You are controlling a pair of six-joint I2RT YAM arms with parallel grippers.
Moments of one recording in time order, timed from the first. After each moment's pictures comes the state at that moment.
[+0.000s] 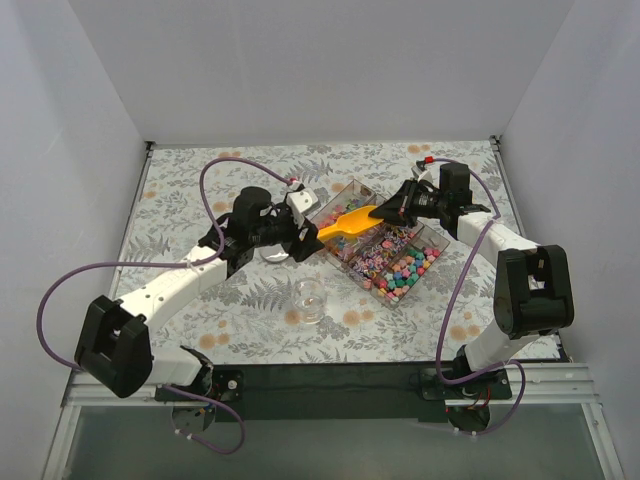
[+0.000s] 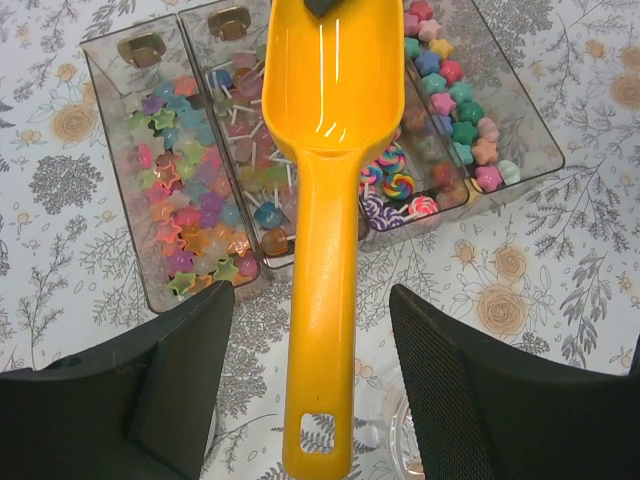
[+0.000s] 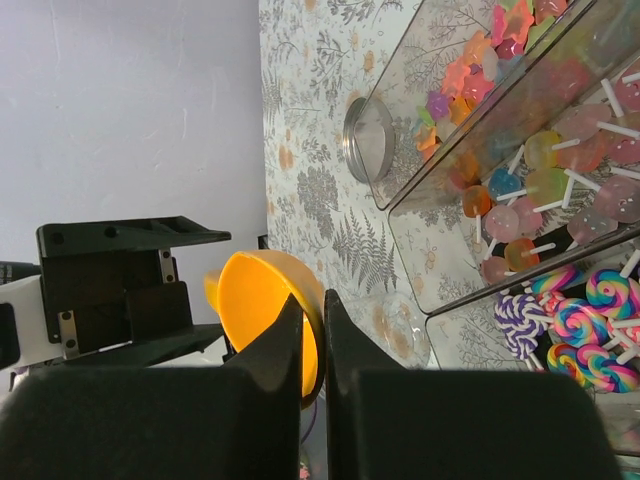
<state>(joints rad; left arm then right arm) -0.57 1.32 0.93 -0.05 0.49 0.21 0.16 1.61 1.00 0.03 -0.93 0.89</state>
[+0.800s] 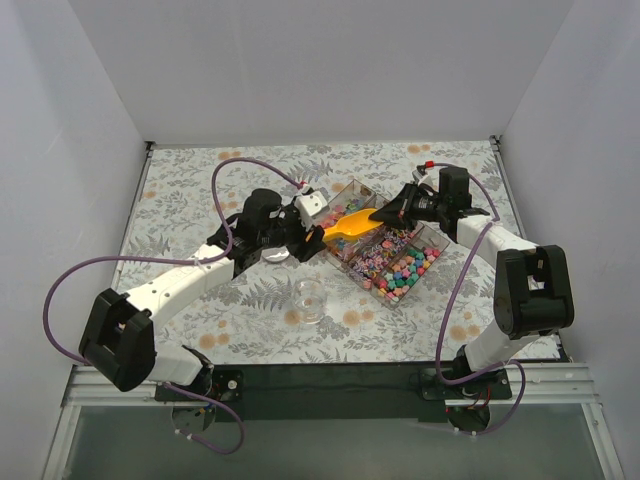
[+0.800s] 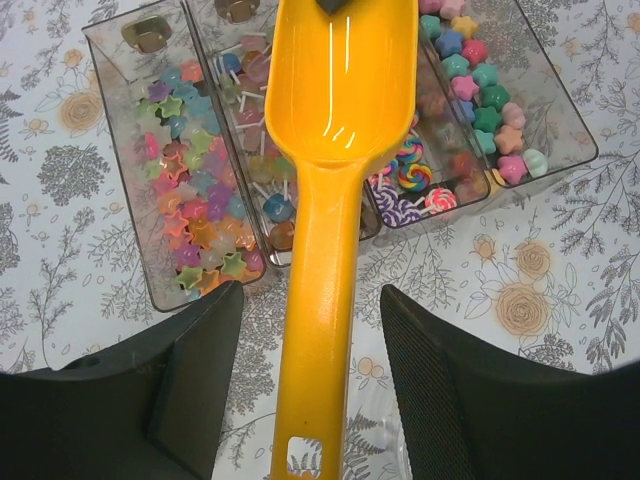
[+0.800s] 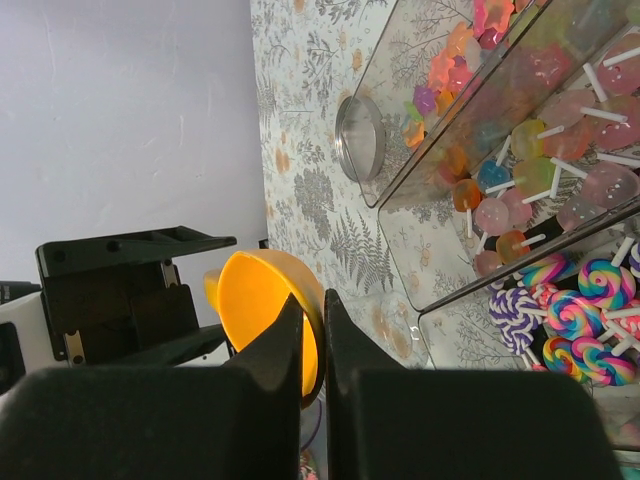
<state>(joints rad) -0.62 1.36 0.94 -0.07 0.39 0.24 0.16 1.61 0.96 0.05 -0.91 0.91</state>
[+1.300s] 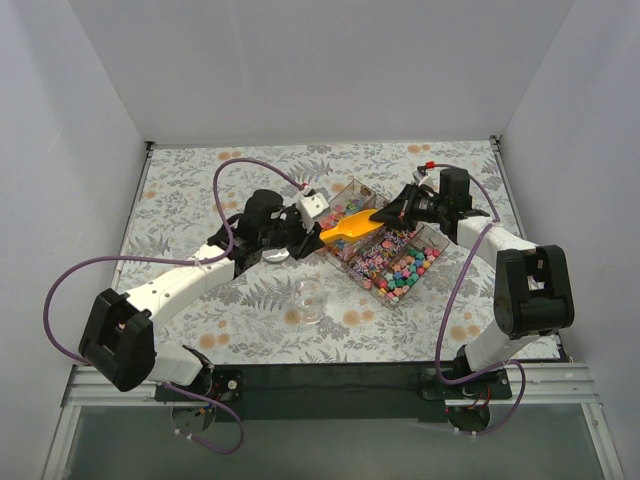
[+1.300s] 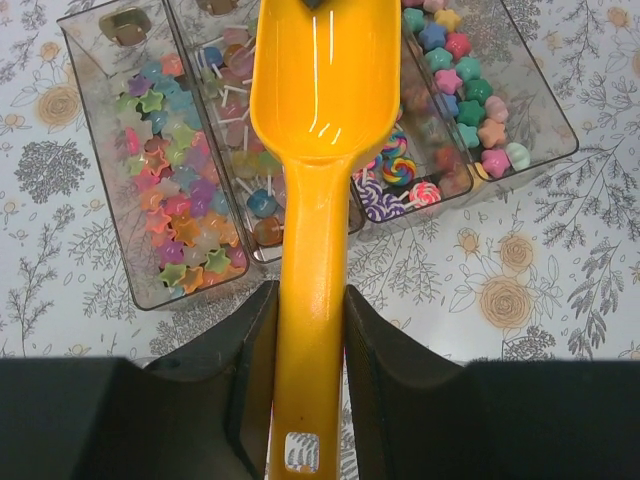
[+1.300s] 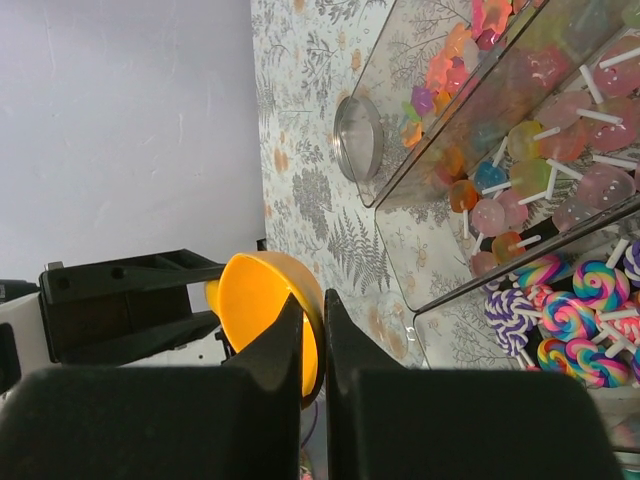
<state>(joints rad) -0.63 1.36 0.95 -0.09 0.40 0.24 0.16 1.61 0.95 0.07 -0.91 0.91</state>
